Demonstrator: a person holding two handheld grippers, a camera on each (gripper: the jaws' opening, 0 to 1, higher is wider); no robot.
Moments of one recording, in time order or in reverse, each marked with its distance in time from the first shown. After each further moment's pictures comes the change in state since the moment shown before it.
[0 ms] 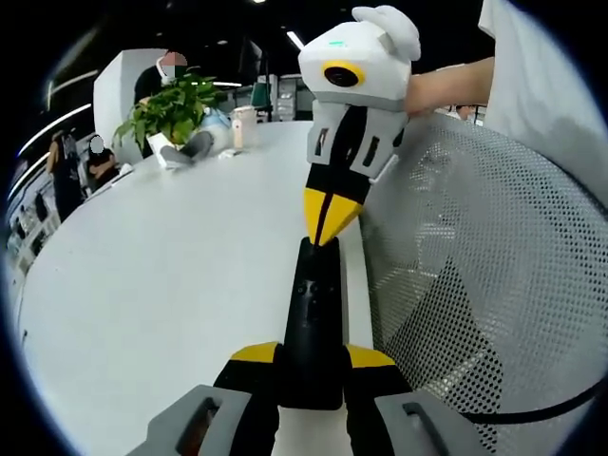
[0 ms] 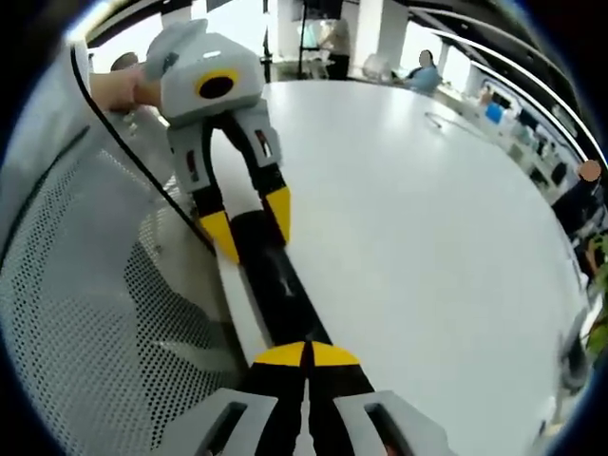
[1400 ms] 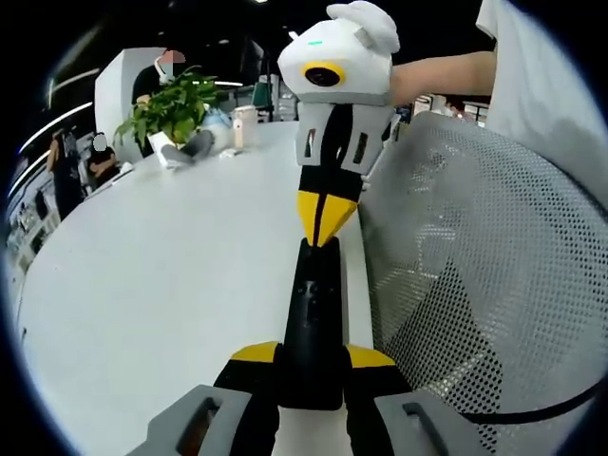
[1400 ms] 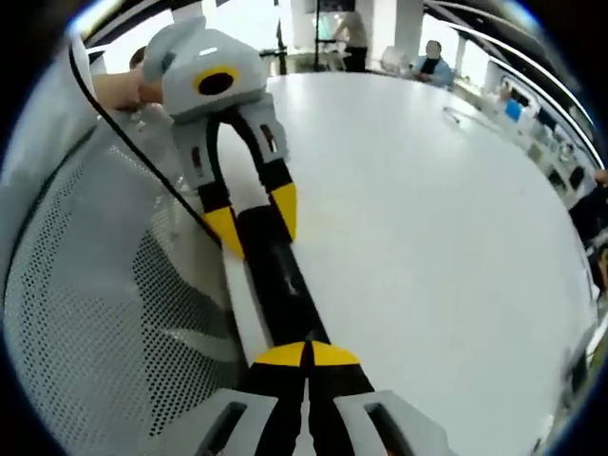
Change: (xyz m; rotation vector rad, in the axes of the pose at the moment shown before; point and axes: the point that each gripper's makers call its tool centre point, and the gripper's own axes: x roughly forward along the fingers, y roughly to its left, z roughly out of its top) left arm 0.000 0.000 0.000 -0.005 -0.001 -0.003; right arm 0.001 0.000 0.000 -0.042 0.041 0.073
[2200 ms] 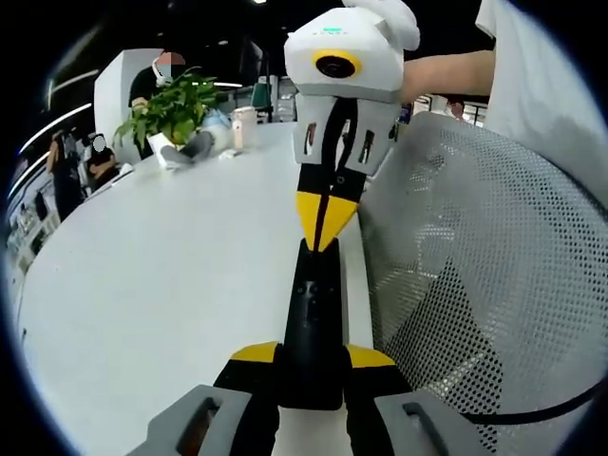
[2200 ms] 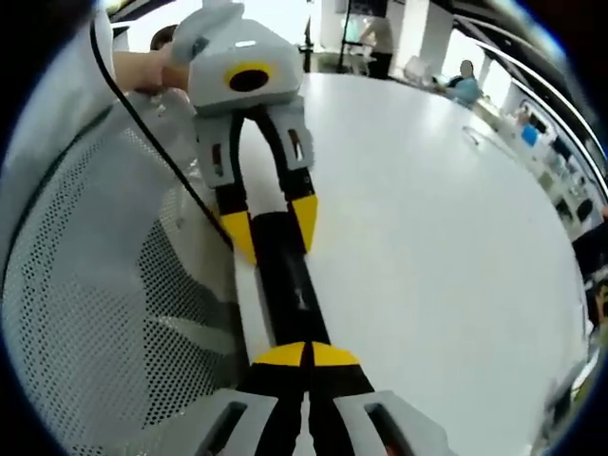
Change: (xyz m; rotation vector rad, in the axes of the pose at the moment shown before) left arm 0.000 0.000 0.001 0.000 -0.003 0.001; right arm 0.002 0.006 0.012 -0.099 0.010 0.025
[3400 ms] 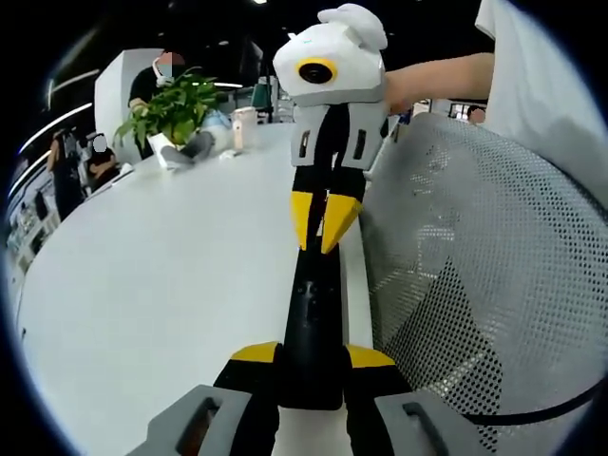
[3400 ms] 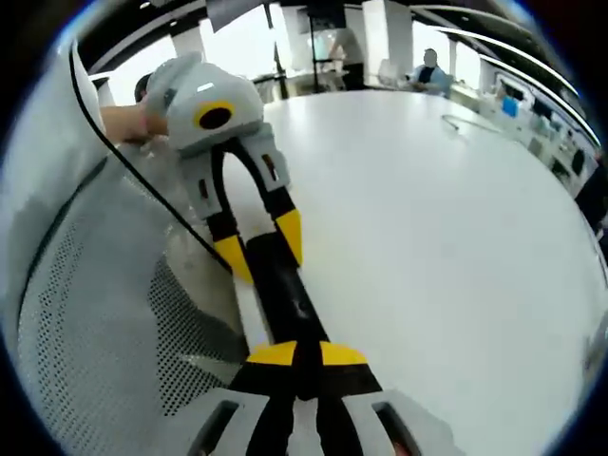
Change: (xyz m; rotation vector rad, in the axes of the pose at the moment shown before) left arm 0.000 0.000 0.000 -0.003 -0.004 -0.001; right arm -0.004 -0.002 0.006 0.175 -0.162 0.046
